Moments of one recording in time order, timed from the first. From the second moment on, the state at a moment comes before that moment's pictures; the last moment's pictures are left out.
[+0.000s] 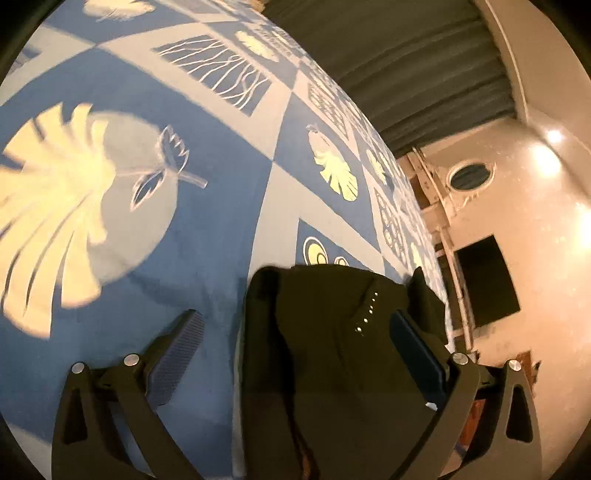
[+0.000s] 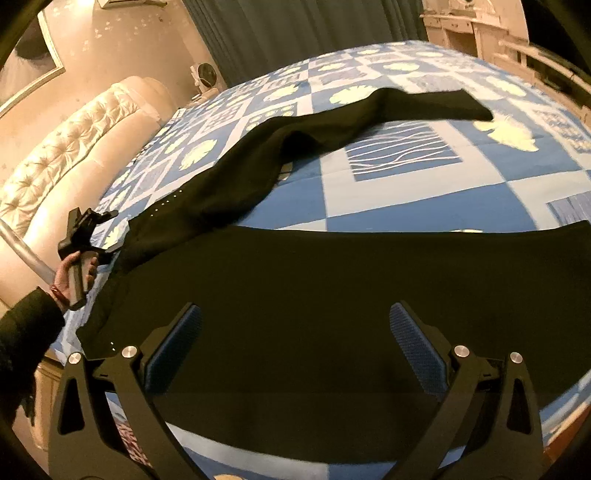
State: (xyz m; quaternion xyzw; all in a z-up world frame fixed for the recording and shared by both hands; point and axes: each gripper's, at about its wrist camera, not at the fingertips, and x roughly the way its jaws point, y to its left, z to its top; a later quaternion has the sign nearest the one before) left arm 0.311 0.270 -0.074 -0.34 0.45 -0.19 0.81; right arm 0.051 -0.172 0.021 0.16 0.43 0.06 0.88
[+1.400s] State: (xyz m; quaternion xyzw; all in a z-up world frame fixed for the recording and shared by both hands) left arm 0.330 0.243 -0.110 -0.32 0.46 -0.23 0.79; right arm 0.488 -0.081 -0.004 -0.22 0.53 0.30 0.76
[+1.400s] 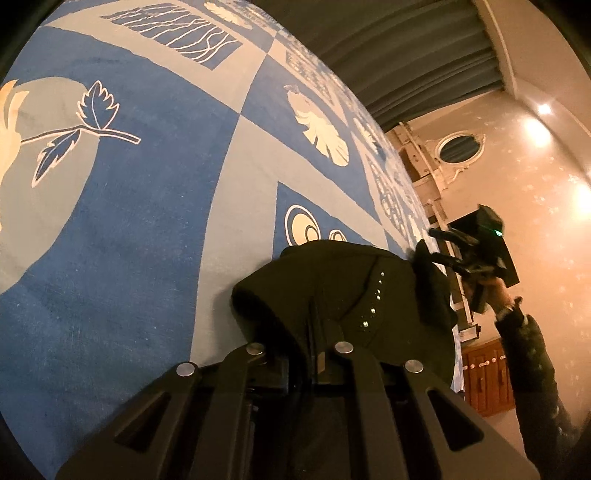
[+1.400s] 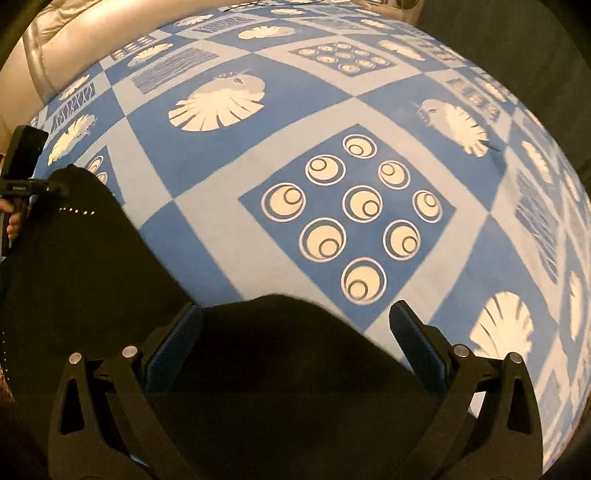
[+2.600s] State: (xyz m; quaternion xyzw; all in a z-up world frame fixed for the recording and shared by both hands) left arm 0.101 0.276 -0.080 -0.43 0.42 -0.20 0.77; right arm 0.057 -0.170 0.003 0.02 0.49 0.23 0.84
